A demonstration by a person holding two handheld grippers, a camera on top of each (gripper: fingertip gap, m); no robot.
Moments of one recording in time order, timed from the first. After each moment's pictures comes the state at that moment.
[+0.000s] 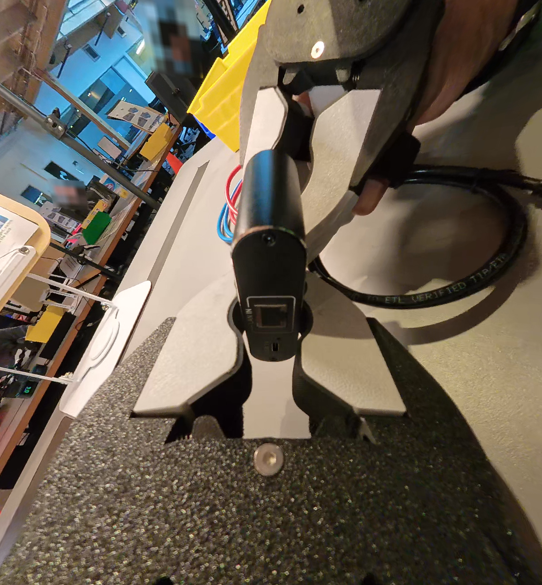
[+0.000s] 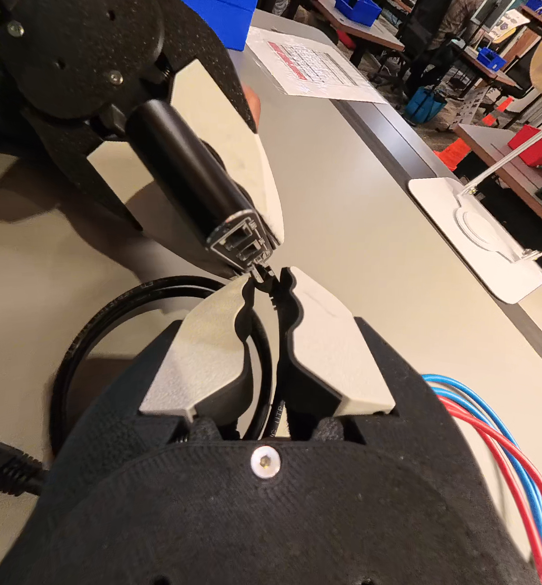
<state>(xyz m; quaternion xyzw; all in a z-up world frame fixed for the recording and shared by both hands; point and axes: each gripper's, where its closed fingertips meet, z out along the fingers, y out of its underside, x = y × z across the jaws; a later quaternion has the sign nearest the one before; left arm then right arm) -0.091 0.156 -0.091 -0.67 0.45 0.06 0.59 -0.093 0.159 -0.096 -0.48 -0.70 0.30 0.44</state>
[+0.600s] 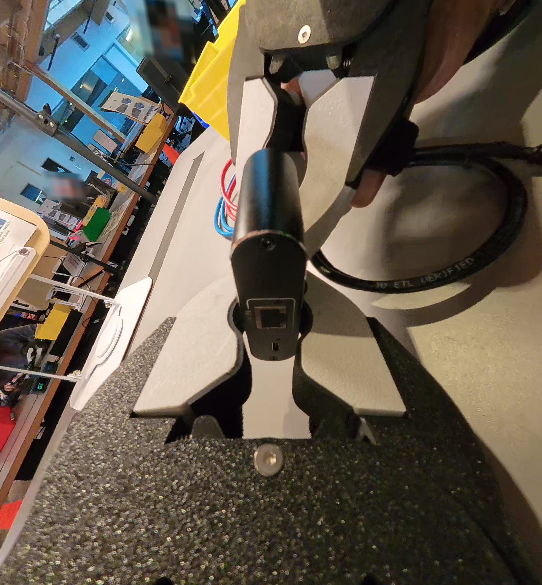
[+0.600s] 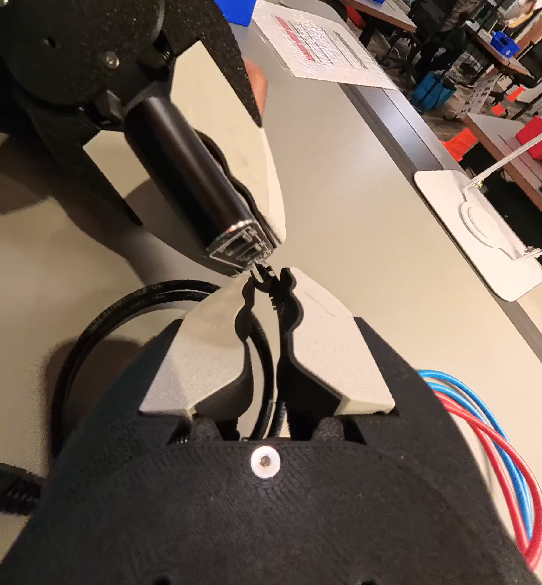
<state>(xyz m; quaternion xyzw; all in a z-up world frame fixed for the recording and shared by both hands) -0.090 0.156 -0.096 -0.67 0.46 0.07 0.57 -0.091 0.159 -0.100 -0.48 -0.72 0.28 0.43</state>
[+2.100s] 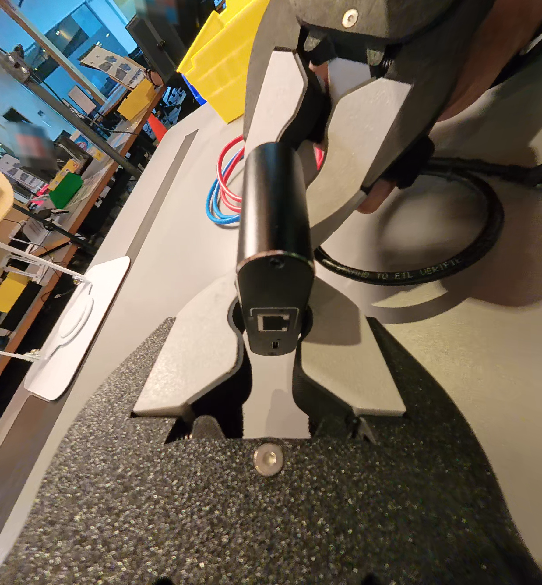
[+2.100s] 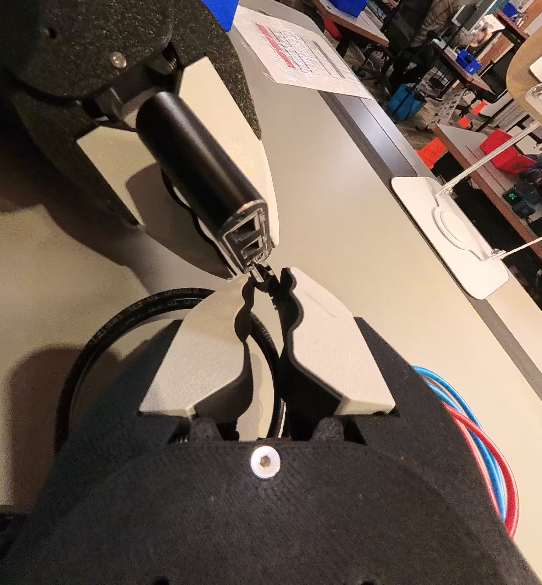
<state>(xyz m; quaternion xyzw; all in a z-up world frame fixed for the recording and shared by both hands) -0.093 0.159 -0.099 -0.71 0.42 0.03 0.56 -0.091 0.166 -0.095 -0.47 -0.71 0.26 0.46</state>
